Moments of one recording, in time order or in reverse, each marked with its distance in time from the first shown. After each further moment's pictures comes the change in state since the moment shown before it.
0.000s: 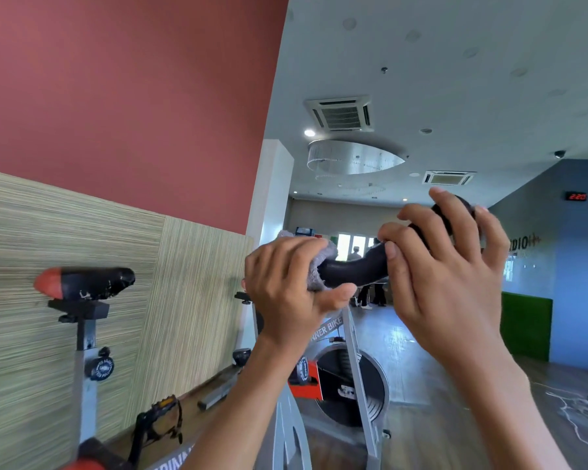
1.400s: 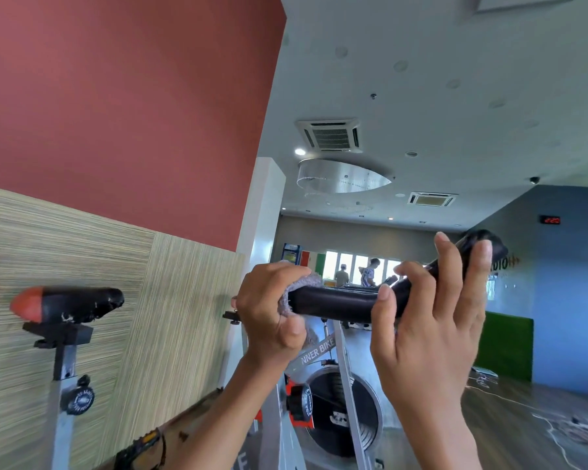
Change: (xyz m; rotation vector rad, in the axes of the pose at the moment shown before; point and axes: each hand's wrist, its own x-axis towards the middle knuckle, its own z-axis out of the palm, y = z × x) left_hand -0.006 -0.049 0.000 -0.472 -0.040 -0.254; right_hand -0.021 -0.051 0.034 0.110 0.131 0.329
